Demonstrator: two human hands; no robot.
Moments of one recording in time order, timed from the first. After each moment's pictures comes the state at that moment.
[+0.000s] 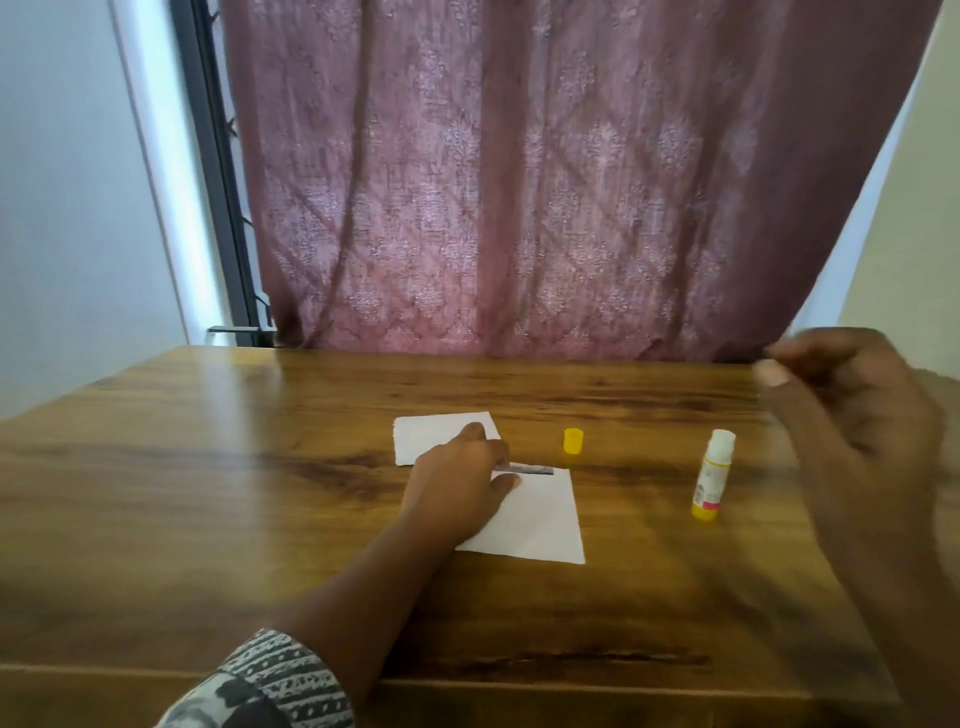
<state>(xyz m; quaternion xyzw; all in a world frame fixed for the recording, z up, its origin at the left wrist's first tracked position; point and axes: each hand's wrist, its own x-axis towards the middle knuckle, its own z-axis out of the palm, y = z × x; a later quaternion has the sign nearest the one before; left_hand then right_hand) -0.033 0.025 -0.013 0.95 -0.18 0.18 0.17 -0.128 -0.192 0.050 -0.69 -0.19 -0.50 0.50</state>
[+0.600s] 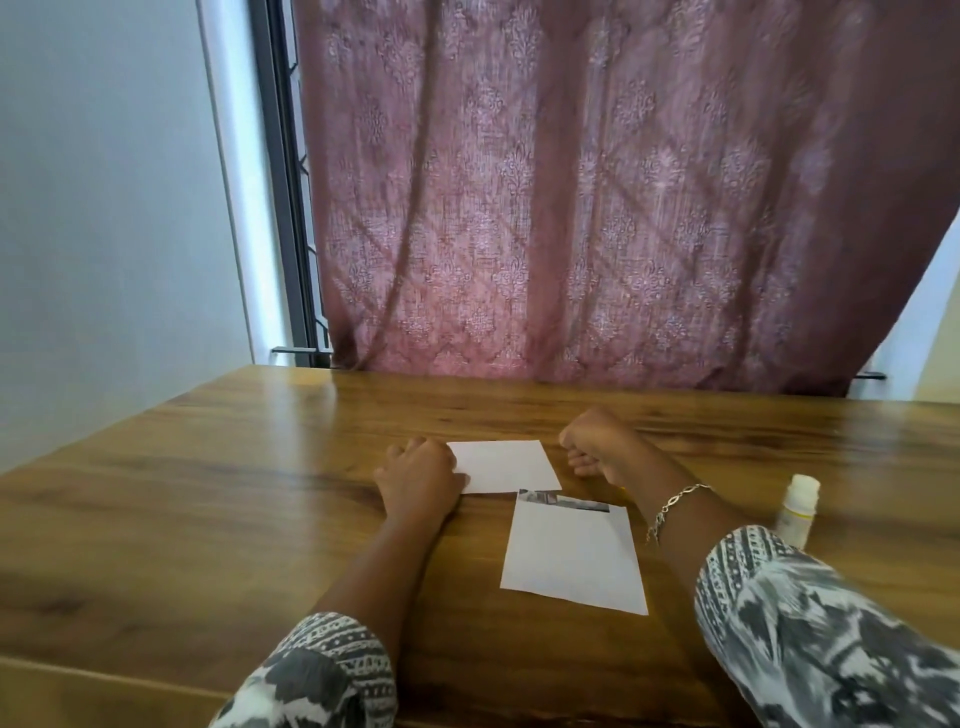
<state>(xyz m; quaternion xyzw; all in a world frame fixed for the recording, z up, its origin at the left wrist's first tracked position) 0.014 0.084 -0.018 0.96 0.09 0.16 0.20 0.046 -0.087 0.026 -0.87 0.08 0.02 0.49</state>
